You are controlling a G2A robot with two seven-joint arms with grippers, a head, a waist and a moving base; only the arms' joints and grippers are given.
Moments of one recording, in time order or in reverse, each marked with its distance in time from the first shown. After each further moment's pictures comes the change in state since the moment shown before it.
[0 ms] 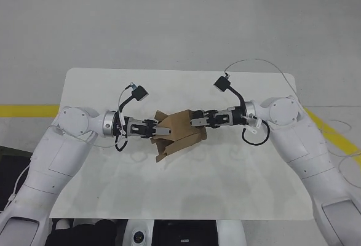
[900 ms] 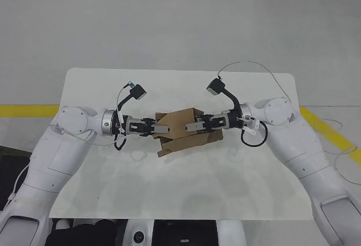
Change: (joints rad) left arm -0.009 -0.001 -0.001 0.024 -0.014 0.007 -0.001; right arm 0.032 0.003 -0.097 -0.002 0.186 0.013 0.059
